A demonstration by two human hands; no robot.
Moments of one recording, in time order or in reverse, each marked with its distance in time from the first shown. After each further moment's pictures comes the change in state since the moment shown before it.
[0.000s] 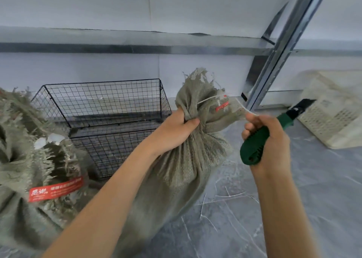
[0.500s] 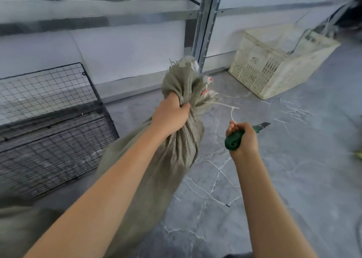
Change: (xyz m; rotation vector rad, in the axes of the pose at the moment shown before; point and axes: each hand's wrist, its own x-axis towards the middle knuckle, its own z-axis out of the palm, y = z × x) left_hand 0.063 0.042 0.144 0.244 -0.030 -0.041; right_hand 0.056 -0.016 -0.168 0.231 0.502 0.152
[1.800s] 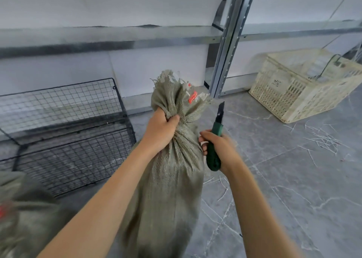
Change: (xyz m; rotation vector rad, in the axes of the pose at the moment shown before) left_hand -0.021 -0.027 -0.042 -0.288 0.181 -0.060; right_hand -0.018 0.043 0.052 -0.757 -0.545 0.005
